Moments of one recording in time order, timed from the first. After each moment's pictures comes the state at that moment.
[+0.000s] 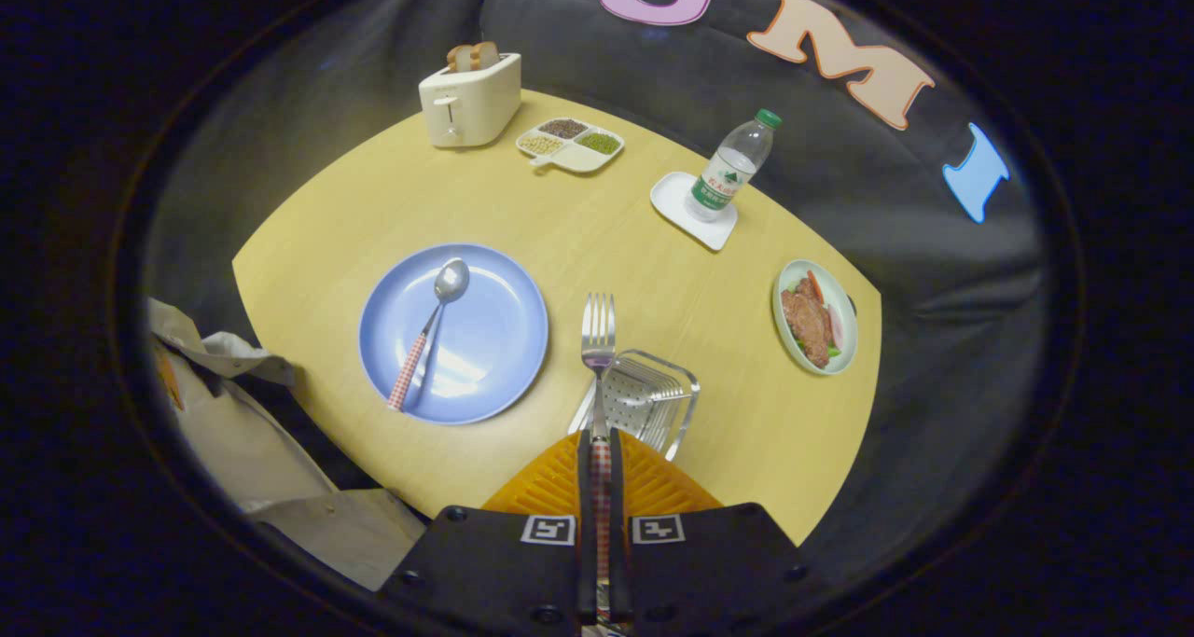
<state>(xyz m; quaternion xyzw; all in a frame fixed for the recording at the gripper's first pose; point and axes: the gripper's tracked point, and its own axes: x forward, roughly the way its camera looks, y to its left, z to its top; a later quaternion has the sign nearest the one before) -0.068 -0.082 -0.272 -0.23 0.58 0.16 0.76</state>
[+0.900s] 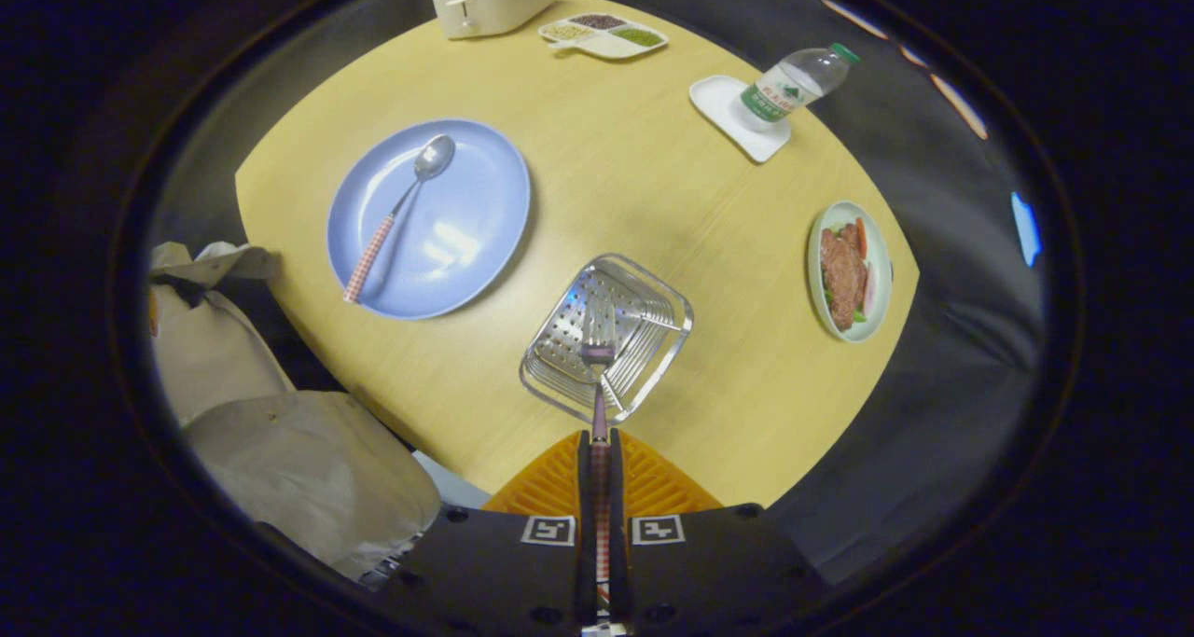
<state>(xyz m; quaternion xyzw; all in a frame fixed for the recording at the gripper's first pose) -0.077 -0.125 -0.312 -0.31 0.71 0.20 0.60</state>
